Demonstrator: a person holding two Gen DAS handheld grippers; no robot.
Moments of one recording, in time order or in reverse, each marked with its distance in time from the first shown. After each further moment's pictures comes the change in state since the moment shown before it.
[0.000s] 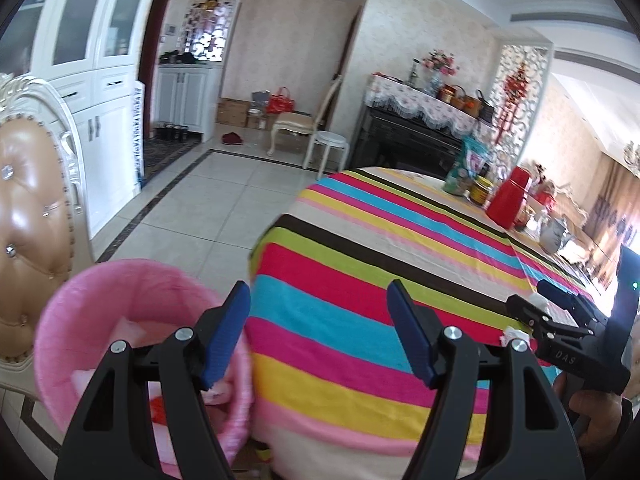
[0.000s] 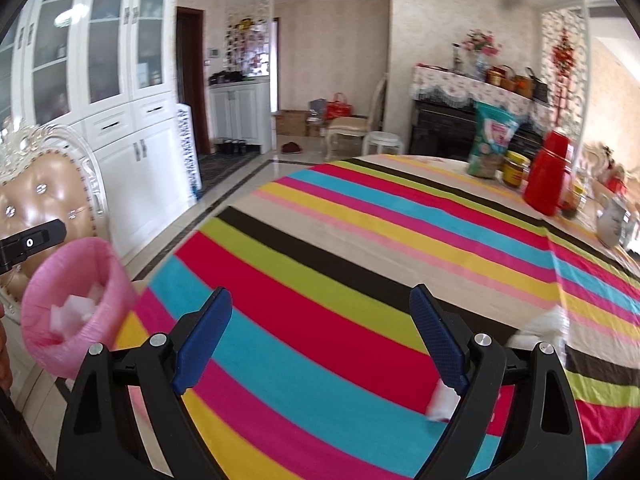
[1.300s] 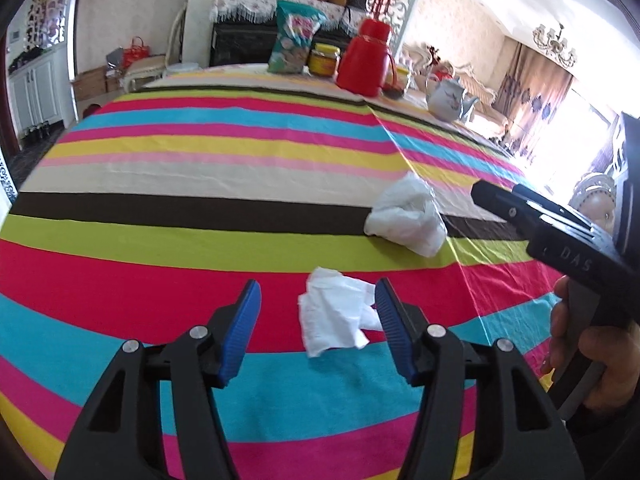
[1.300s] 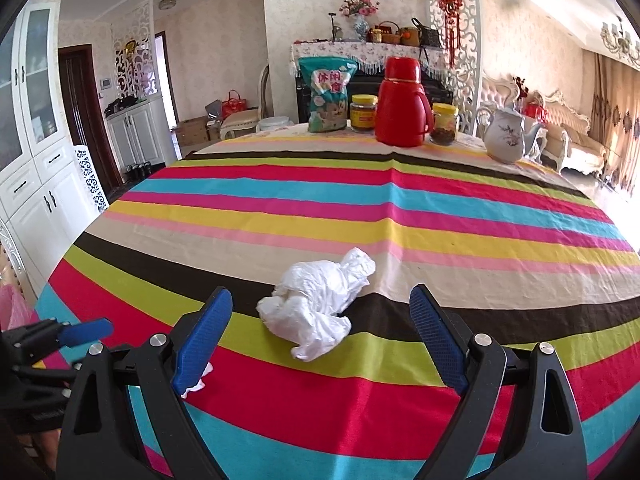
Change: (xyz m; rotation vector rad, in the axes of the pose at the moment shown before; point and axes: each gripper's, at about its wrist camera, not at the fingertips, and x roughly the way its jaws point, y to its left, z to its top) left arm 0.181 -0.307 -0.085 0.307 0.335 -0.339; right arm -0.010 -0.249 -0.060 0.265 0.049 -0.240
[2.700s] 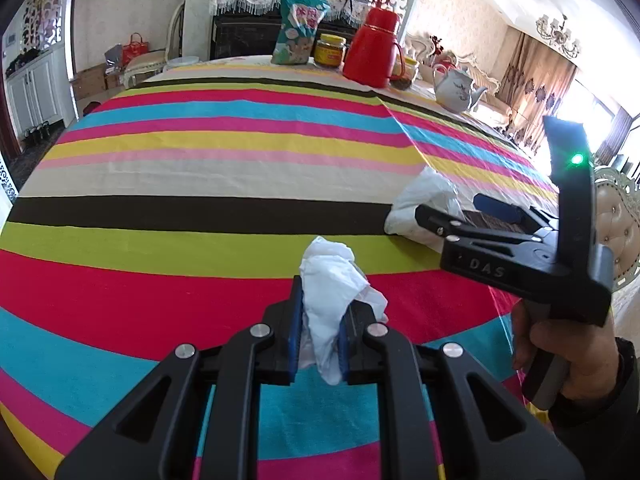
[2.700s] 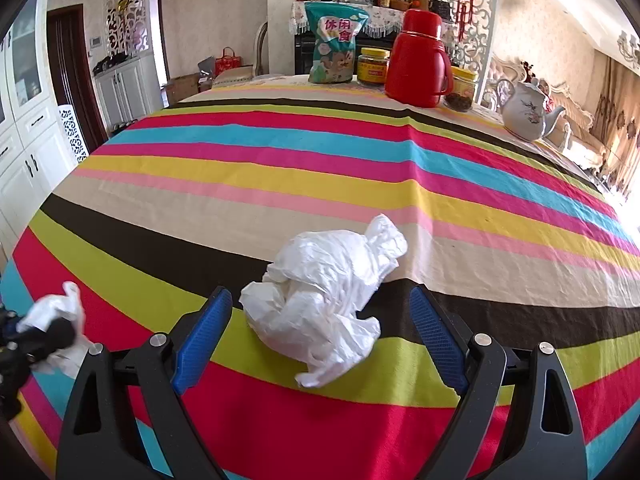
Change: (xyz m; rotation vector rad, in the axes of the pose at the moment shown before) left arm -0.009 0.024 0.006 0.009 0.020 0.022; right arm 0.075 0.026 -0.008 -0.068 0.147 -0.051
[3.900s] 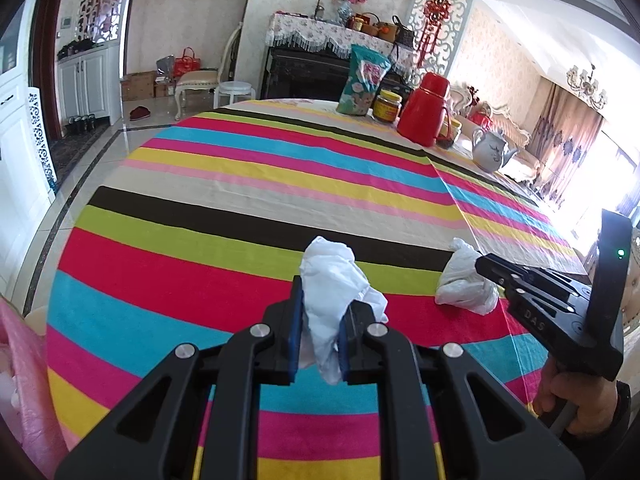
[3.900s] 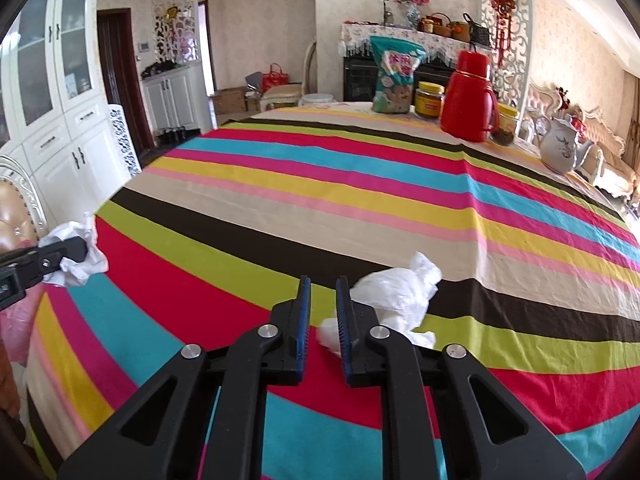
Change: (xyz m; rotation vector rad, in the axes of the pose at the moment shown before) left arm -0.100 0.070 -0.018 -0.131 -0.149 0.096; right arm -0.073 0.060 -0.012 -0.060 -0.088 0.160
